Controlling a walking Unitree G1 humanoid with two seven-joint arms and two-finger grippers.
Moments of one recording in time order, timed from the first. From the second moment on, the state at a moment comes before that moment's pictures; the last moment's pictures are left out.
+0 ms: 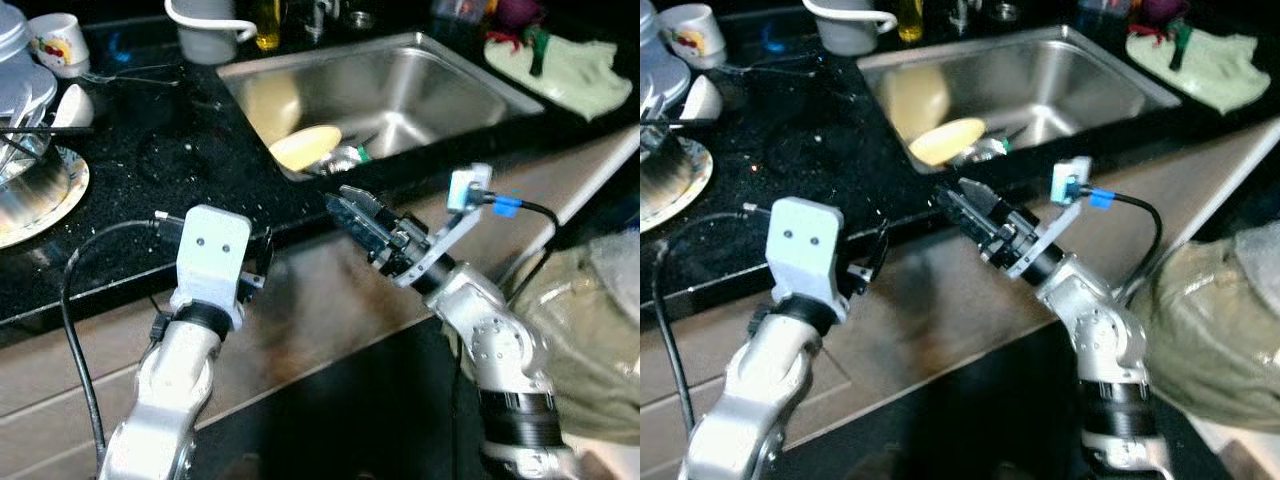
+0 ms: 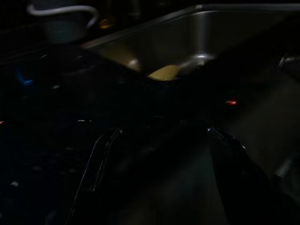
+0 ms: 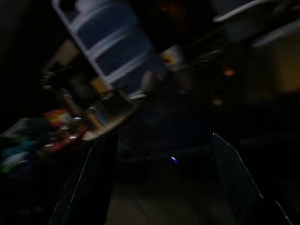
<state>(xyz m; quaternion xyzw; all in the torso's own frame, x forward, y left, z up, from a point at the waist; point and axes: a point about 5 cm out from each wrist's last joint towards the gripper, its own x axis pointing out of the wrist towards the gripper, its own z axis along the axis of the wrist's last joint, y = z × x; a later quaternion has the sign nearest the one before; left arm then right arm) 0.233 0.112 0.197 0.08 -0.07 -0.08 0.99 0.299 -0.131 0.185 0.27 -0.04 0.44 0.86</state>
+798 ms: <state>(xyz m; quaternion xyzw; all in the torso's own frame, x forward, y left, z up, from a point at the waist) 0.215 0.122 0.129 0.08 0.05 -0.08 0.99 0.291 -0.159 0.130 0.06 0.03 0.14 0.99</state>
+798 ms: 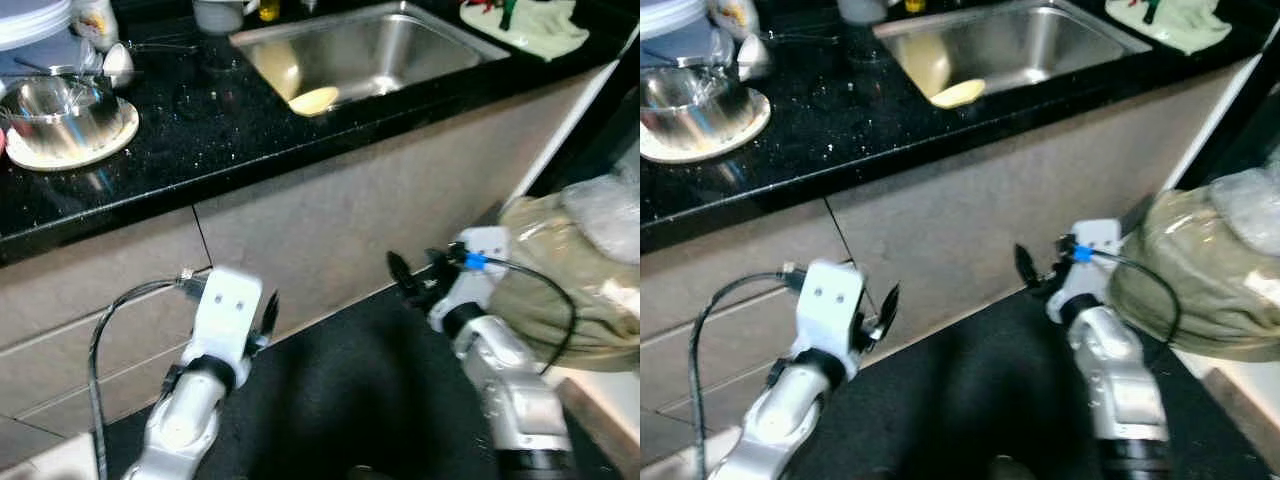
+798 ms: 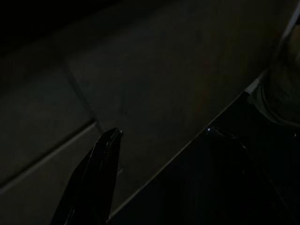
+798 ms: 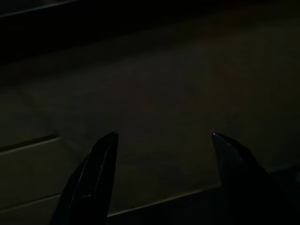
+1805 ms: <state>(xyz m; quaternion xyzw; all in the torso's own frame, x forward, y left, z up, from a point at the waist) 0.216 0.136 0.116 -0.01 0.05 -0.05 1.00 0.296 -0.151 0.114 0.02 0.05 0.13 0.99</state>
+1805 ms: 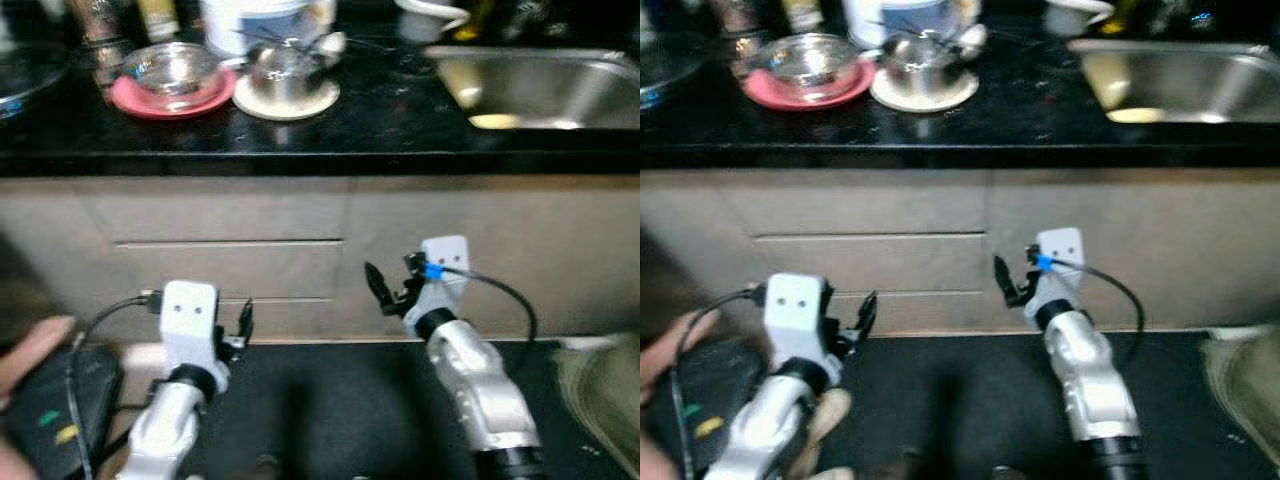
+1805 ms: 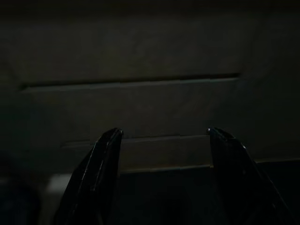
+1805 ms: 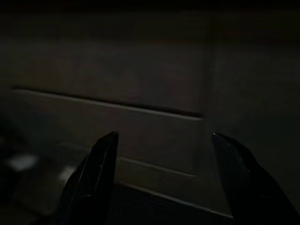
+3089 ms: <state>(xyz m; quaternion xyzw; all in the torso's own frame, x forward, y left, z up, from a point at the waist) 0.222 0.142 0.119 0.01 0.02 -0.04 1.00 0.303 -0.136 0.110 0.09 0.05 0.20 0.98</state>
